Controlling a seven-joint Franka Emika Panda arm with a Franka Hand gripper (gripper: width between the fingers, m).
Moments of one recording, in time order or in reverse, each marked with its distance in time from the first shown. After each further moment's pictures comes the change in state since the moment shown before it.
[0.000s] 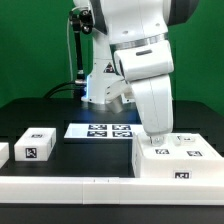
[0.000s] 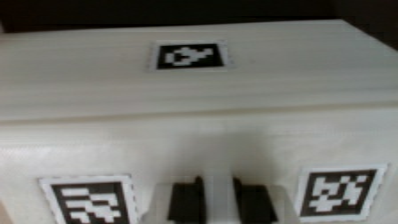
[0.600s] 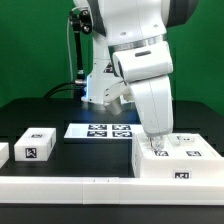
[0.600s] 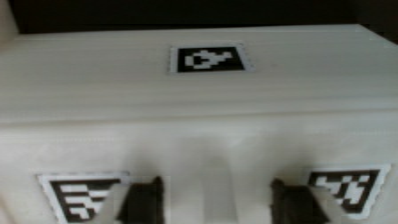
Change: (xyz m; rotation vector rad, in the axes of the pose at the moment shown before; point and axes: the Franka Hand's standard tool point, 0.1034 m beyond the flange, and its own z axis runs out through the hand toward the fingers) arm -0.001 0.001 -0.002 -0.010 0.001 -0.018
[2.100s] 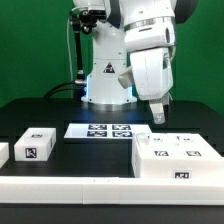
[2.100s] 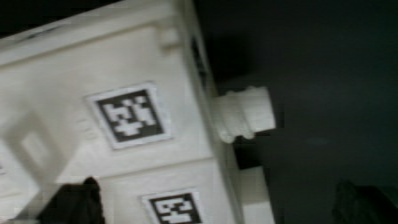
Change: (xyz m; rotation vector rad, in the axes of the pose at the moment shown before) arm 0.024 -0.070 -0.016 -0.133 -0.035 0.252
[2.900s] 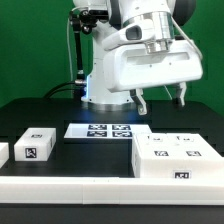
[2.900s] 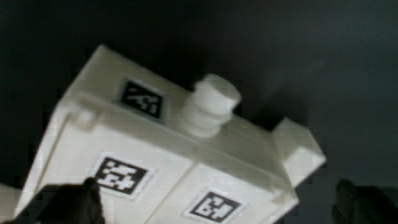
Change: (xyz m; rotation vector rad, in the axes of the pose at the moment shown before) arm 0.006 -0.024 -0.009 -0.098 0.113 0.896
